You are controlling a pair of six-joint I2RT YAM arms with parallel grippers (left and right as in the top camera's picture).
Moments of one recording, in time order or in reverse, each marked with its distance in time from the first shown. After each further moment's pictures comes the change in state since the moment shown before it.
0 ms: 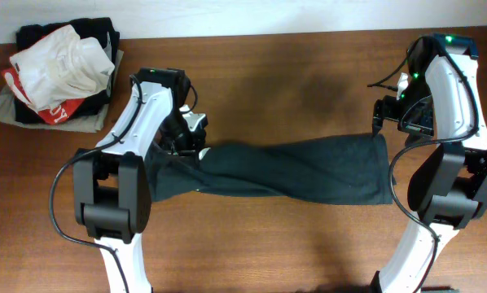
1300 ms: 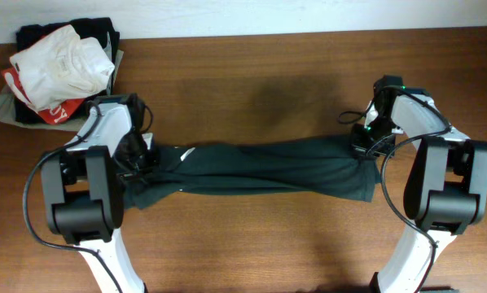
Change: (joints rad) left arm 0.249 -0.019 -0.279 0.232 -0.265 -0.178; right arm 0.059 -0.054 -0.560 0.643 -0.071 0.034
